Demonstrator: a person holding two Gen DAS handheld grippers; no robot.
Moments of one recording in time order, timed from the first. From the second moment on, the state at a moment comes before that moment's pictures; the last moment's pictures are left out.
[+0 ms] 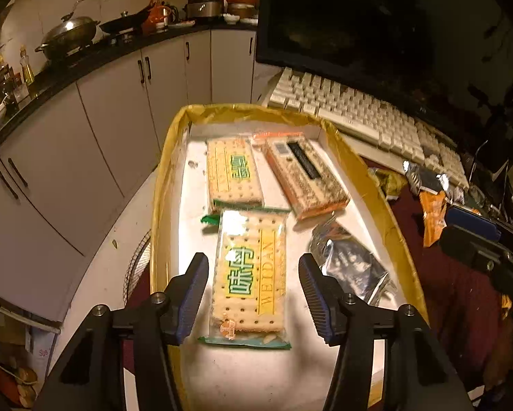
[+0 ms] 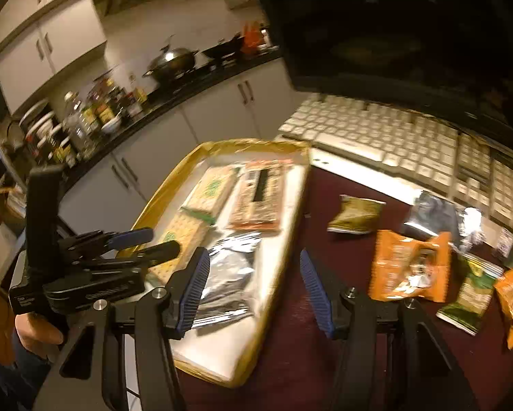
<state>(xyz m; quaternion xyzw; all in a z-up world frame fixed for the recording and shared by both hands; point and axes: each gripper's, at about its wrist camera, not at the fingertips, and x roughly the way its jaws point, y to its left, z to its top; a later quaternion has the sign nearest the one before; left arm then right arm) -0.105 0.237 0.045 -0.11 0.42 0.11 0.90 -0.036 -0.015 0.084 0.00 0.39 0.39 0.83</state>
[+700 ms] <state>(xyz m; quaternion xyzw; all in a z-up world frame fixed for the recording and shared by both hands) -0.052 0.099 0.084 -0.03 0.39 -0.04 0.92 0.019 -0.168 0.062 0.12 0.42 0.23 0.87</state>
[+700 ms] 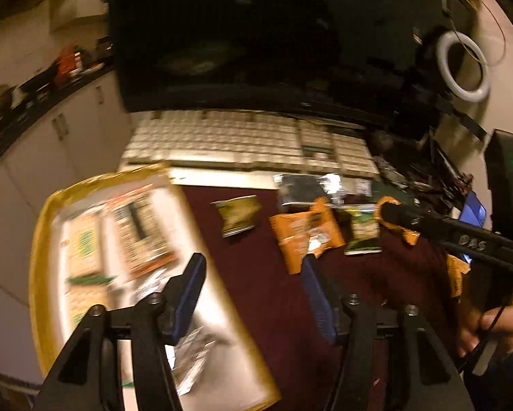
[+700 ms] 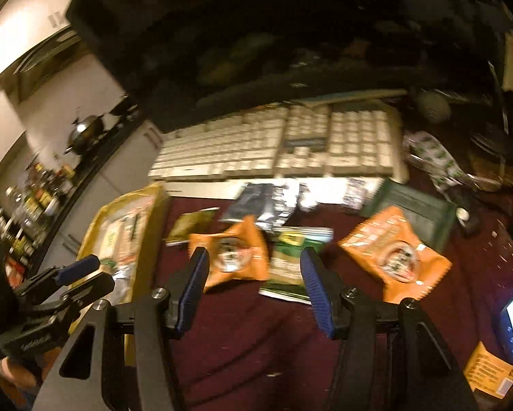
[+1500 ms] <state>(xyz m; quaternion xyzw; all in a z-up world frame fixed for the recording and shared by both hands) -0.003 0.073 0.052 -0.05 0.44 -0.03 0.89 0.043 -0.150 0.020 0.06 0.45 0.19 0.87</state>
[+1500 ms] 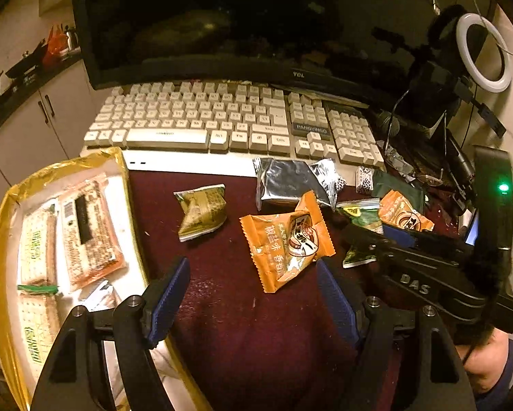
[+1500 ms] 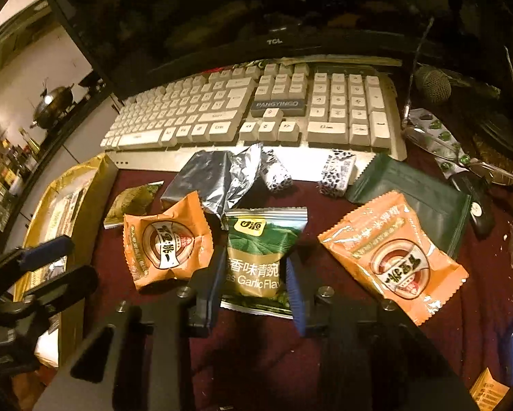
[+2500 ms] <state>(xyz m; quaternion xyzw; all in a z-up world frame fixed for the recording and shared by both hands) 0.028 0.033 0.029 -0.04 0.44 -0.03 0.90 0.038 -0.198 0.036 0.13 0.40 0.18 0.89</state>
